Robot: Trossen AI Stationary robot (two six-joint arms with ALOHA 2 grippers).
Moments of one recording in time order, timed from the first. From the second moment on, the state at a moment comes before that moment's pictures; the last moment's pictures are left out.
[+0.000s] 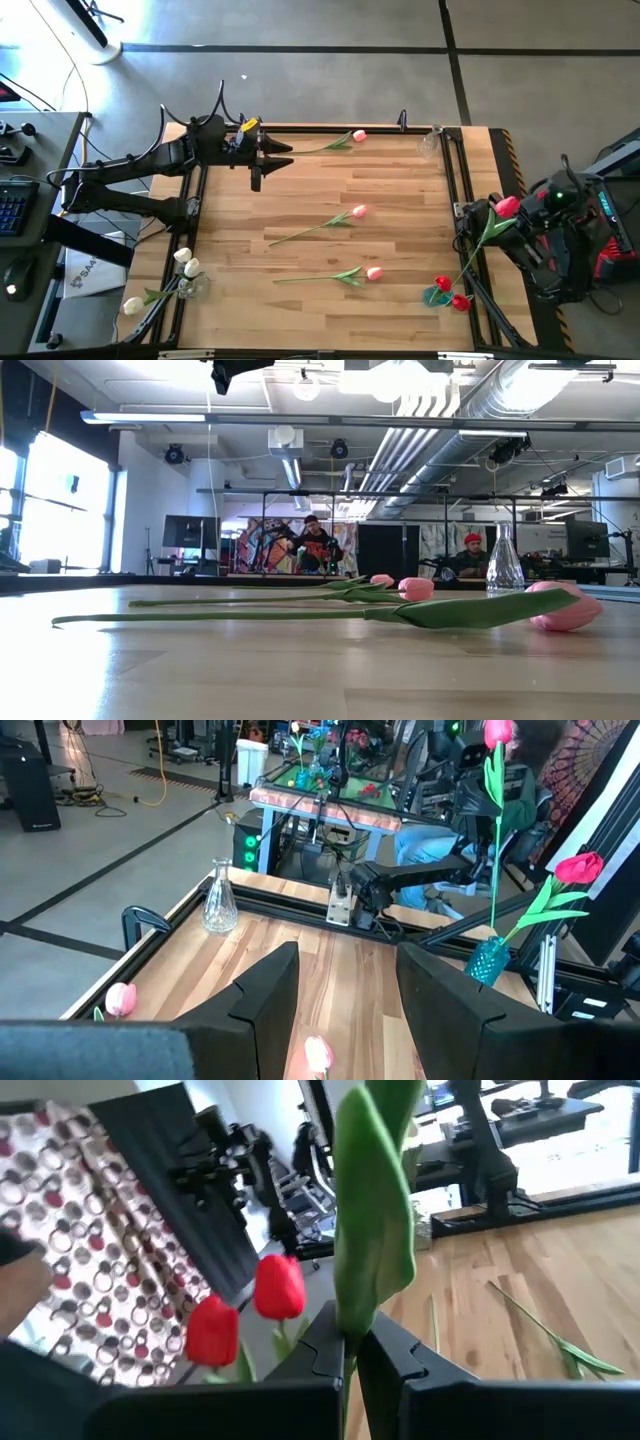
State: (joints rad) left arm 0.29 1.05 0.99 -0.11 0.17 -0.13; right arm -1.02 0.10 1.03 -1.33 -1.35 -0.07
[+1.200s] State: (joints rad) left arm 0.29 1.05 0.99 -0.11 0.17 -0.13; right arm -0.46 0.32 1.03 -1.18 -1.26 0.00
